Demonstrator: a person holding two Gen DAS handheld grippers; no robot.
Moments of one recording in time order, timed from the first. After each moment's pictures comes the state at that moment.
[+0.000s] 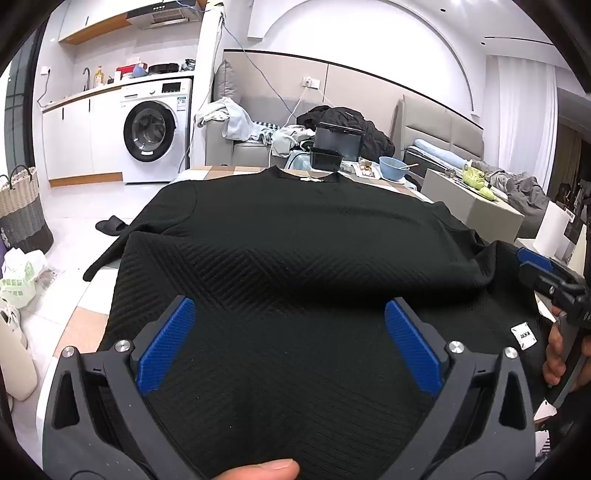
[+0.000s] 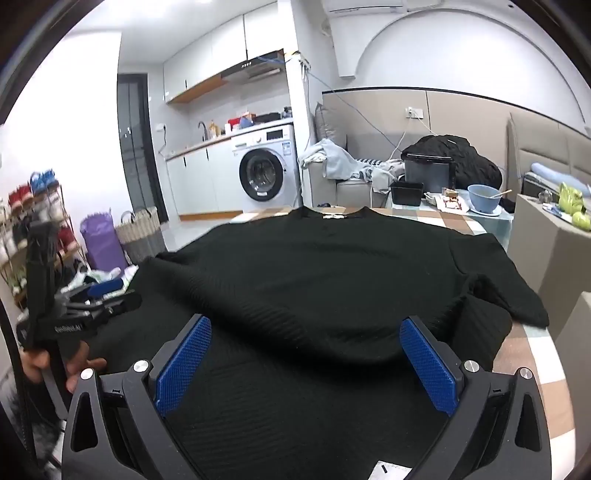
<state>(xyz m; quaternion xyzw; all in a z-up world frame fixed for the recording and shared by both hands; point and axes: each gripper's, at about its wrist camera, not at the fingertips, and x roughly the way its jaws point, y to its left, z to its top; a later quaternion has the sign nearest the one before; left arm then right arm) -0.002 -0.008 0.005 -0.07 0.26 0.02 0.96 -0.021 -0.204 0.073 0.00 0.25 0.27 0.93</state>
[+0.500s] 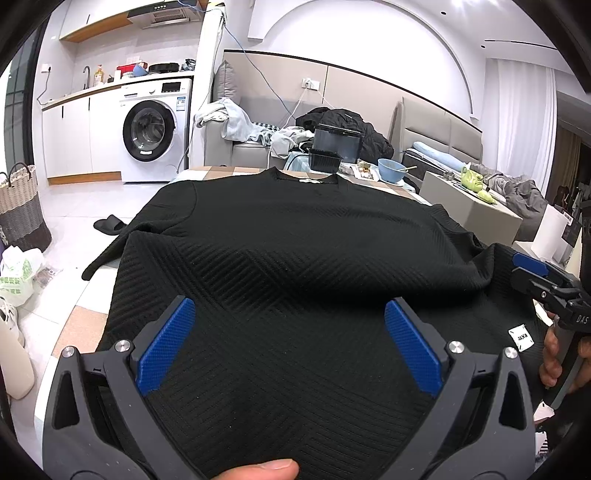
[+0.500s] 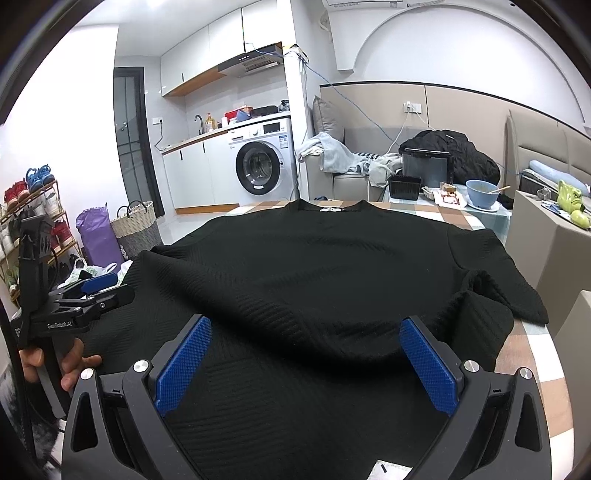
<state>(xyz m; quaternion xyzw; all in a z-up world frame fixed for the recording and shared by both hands) -0.001 -0.006 0.004 -0.08 0.26 0.02 0.96 -0.017 -0.206 0.072 0.00 0.26 0.26 0.93</state>
